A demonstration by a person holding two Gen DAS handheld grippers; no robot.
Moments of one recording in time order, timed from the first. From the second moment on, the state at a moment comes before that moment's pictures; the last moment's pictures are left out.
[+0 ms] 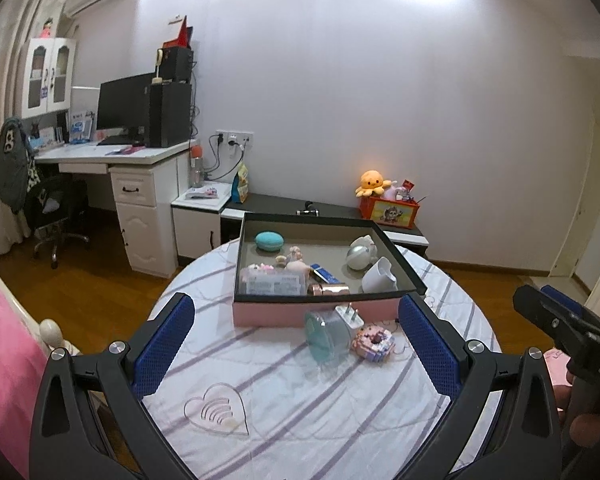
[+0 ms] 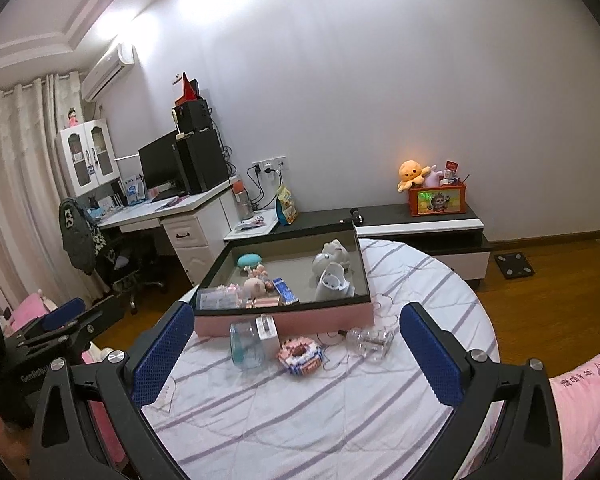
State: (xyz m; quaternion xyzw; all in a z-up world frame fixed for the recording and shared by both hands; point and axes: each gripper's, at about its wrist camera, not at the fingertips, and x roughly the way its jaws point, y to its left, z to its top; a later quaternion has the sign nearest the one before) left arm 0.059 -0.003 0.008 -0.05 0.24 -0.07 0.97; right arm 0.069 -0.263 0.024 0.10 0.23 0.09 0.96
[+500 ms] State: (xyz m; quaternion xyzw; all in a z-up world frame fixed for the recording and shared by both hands) left arm 0.044 0.001 -0.004 -0.05 0.24 -0.05 0.97; right arm 0.060 -0.254 0.009 0.09 0.25 0.09 0.96
